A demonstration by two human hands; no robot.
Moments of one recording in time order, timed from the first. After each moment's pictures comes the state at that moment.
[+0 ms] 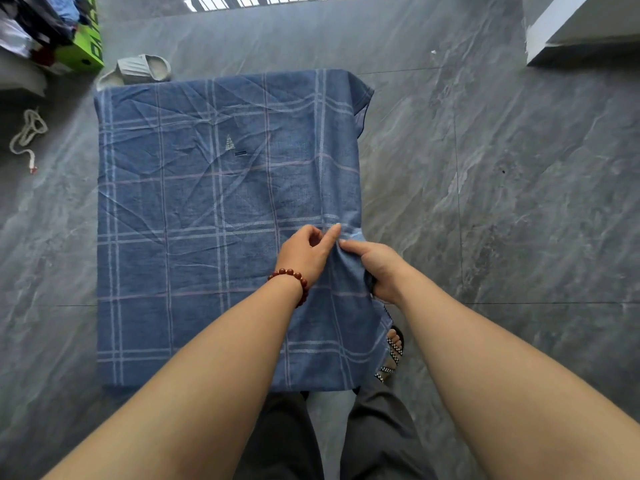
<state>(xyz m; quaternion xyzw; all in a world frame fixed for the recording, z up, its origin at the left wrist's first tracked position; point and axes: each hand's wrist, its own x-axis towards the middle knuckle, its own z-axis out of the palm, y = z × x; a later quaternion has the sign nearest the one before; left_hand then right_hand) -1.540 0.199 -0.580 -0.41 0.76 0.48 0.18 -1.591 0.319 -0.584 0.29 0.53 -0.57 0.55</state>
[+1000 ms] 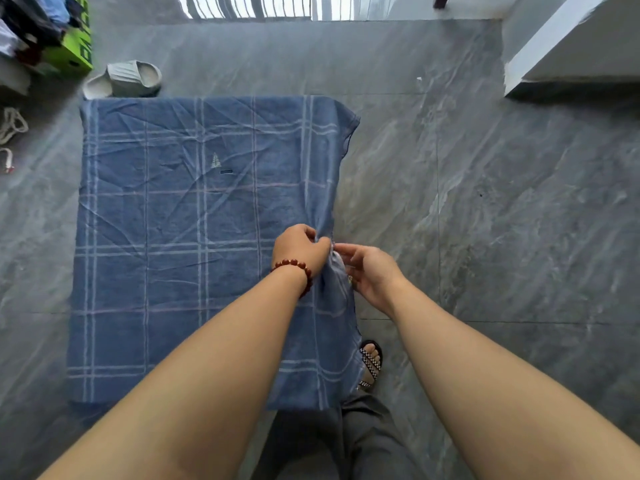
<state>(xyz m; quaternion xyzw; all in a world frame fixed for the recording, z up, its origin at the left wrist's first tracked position) -1.593 0.207 -0.566 -0.42 0.80 0.39 0.18 -1.626 0.328 -0.562 0.28 0.55 -0.59 0.53</state>
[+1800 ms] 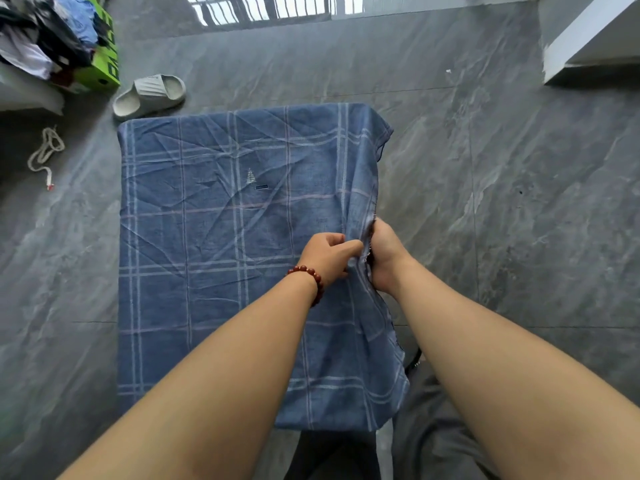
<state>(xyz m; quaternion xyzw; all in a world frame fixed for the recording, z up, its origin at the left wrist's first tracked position) -1.598 0.168 -0.559 -0.40 0.63 0.63 0.22 -1.654 0.255 -0.583 0.30 0.42 -0.66 0.55</state>
